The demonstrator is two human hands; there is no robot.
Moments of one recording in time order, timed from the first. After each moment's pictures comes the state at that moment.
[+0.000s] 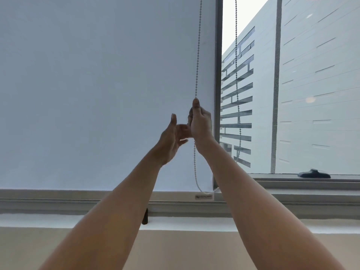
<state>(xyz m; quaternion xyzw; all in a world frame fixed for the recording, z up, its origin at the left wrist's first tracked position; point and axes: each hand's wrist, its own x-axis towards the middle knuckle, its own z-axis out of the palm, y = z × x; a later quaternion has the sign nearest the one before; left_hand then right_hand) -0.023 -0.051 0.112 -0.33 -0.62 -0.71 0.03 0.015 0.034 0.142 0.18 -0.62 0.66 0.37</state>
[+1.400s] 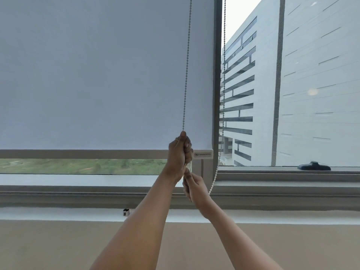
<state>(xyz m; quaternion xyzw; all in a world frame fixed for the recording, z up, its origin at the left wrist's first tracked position) -0.020 -0.017 0.054 -0.33 -0.48 -0.81 0.08 -0.005 0.052 -0.027 0.18 -0.70 0.66 0.18</state>
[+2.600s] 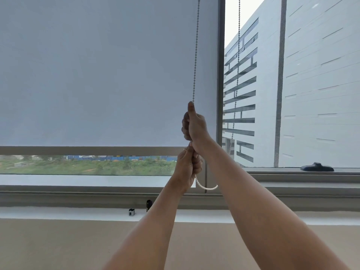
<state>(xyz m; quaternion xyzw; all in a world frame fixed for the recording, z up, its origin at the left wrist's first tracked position) 0.003 -0.016 0.038 -0.30 -0.48 -0.83 0.00 0.012 0.026 0.126 0.20 -0.62 0.72 0.23</state>
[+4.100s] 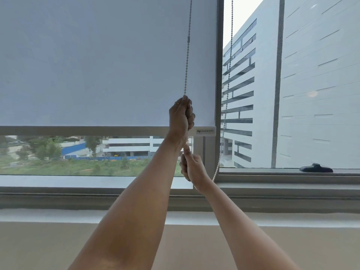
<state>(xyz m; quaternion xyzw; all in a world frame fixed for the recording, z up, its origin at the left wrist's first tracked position) -0.013 -0.015 0.137 -0.36 -0.44 -0.81 0.14 -0.011 0.040 0.031 0.21 -0.68 0.67 0.18</state>
